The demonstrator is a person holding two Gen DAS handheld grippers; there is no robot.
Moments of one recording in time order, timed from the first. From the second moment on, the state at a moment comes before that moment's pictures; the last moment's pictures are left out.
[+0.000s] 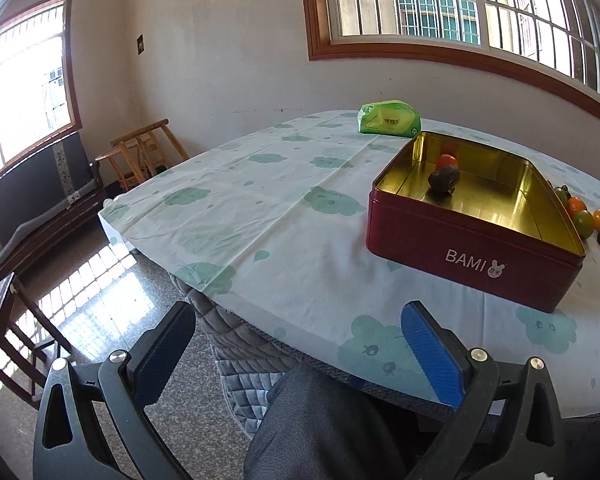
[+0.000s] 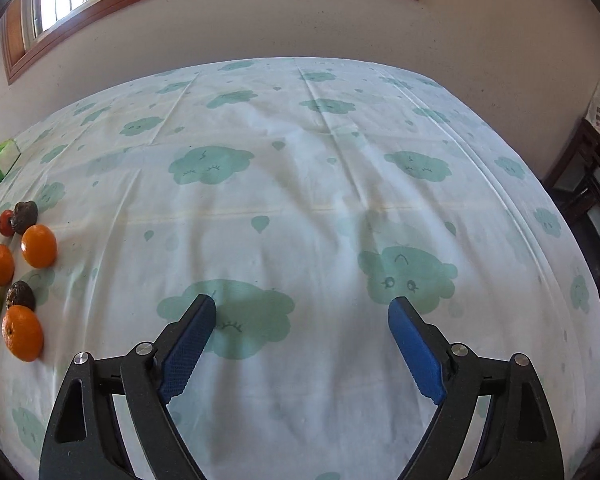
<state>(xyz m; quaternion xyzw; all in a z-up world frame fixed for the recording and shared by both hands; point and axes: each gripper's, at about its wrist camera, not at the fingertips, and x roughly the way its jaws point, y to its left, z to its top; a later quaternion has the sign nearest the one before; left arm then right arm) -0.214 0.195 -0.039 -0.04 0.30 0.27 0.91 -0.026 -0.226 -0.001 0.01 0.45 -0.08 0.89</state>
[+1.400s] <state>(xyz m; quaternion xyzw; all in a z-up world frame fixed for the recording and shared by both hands) 0.045 -0.018 -0.040 0.08 0.46 -0.07 0.88 -0.032 -0.248 0.000 0.08 0.44 -0.03 0.90</state>
